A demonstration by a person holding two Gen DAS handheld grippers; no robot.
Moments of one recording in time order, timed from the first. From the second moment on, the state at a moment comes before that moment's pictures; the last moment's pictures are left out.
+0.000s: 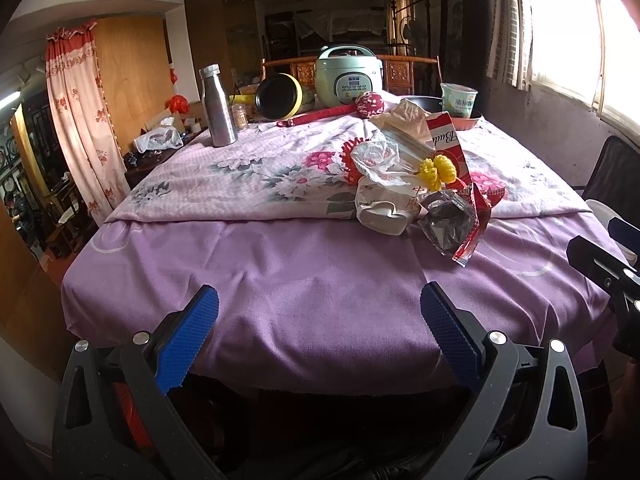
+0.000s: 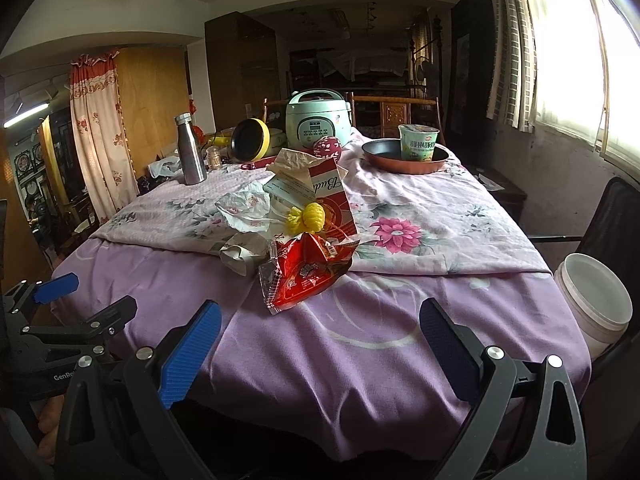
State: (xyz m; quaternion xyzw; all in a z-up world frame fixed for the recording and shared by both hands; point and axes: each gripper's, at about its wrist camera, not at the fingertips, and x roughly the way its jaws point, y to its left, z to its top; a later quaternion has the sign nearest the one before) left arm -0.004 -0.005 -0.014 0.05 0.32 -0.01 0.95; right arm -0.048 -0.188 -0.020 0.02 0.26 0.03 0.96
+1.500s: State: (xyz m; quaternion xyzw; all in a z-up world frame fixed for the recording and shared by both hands) left arm -0.005 -0.005 -0.018 0.05 0.33 -0.01 0.94; right arm -0.039 -0.172 -0.019 0.00 0.28 0.05 0.96
